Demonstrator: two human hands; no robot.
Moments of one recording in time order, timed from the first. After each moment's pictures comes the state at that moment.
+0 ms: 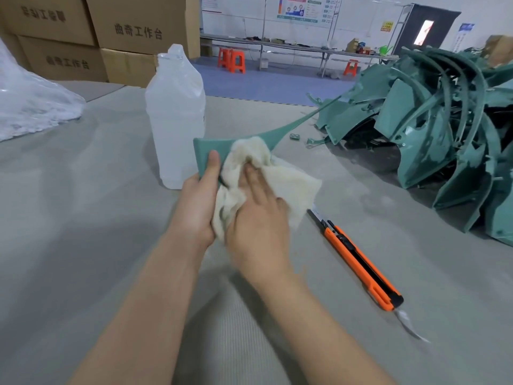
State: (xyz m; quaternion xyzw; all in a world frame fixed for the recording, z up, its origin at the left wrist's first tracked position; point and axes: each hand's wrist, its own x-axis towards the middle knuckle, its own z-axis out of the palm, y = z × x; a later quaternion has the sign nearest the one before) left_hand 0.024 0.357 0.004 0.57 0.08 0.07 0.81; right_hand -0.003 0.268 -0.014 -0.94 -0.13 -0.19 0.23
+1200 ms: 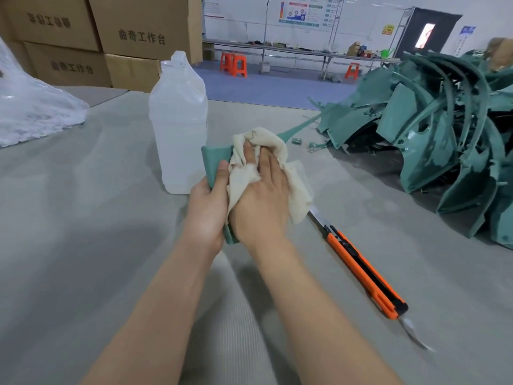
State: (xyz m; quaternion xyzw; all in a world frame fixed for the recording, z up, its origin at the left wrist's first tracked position) left_hand 0.029 0.348 -0.002 0.59 0.04 0.15 0.79; right_hand 0.041 0.274 -0.004 -0.94 -0.07 -0.24 0.24
